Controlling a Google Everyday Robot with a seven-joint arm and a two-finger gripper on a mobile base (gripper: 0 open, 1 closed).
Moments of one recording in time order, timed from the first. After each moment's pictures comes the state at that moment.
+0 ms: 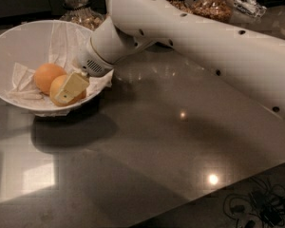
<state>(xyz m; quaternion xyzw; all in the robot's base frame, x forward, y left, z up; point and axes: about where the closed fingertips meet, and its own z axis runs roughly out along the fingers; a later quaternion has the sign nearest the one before) 0.554 0.175 0.890 -0.62 0.67 0.25 0.33</state>
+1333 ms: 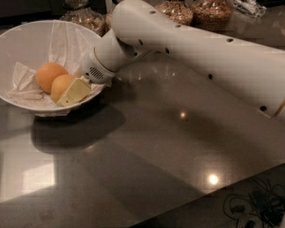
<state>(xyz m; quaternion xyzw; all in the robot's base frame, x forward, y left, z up) 0.565 0.175 0.858 -0.59 0.69 0.27 0.31</state>
